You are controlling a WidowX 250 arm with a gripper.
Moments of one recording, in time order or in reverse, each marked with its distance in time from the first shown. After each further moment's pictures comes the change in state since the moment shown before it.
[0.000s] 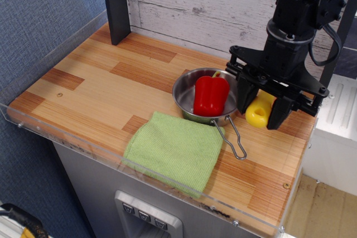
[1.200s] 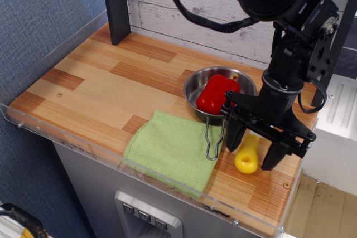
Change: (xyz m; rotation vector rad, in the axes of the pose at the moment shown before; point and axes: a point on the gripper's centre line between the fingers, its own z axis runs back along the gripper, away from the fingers) arm -0.018 -0.007 -0.053 0.022 0.142 0.046
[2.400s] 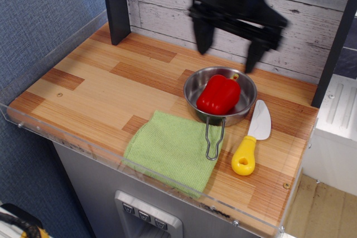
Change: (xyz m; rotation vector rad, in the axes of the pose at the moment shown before) arm 0.011 0.080 0.103 -0.031 -0.276 0.084
